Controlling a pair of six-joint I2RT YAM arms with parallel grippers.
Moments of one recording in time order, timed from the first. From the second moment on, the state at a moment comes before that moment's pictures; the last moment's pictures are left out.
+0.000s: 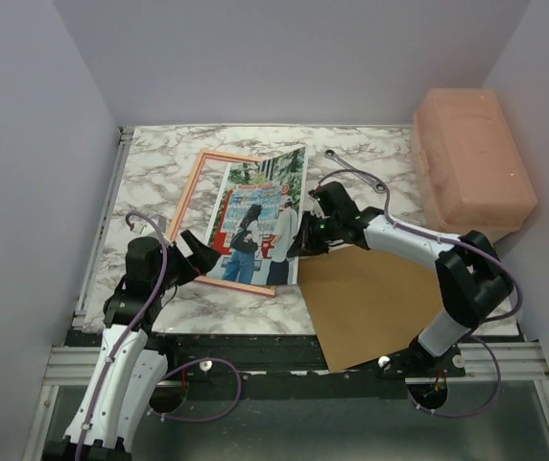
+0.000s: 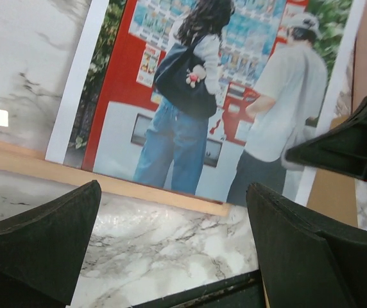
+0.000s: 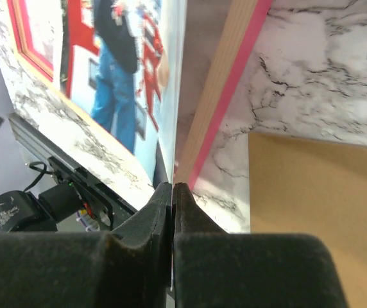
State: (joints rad) left arm -0.11 0.51 0.47 -0.49 0.23 -0.66; right arm 0.65 1.69 1.02 -0.21 -0.41 0.78
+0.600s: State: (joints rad) left arm -0.57 0.95 0.62 -0.24 0.25 -0.78; right arm 0.65 1.33 1.34 -0.86 0.00 0.59
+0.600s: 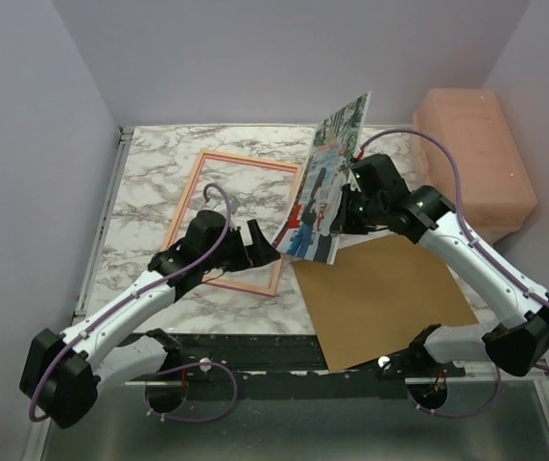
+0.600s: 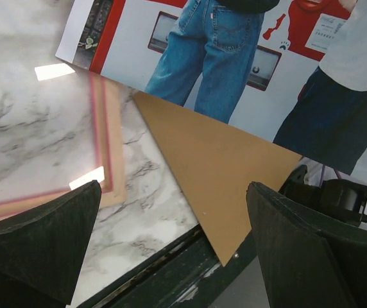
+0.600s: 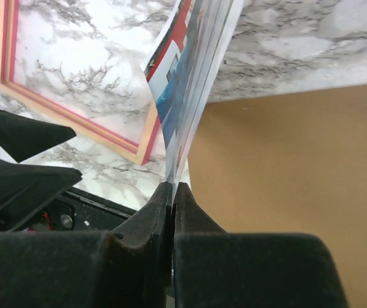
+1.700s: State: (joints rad) left arm -0.52 0.68 0.57 -0.34 0.17 -0.94; right arm 0.82 1.83 1.67 -1.11 -0.04 0.47
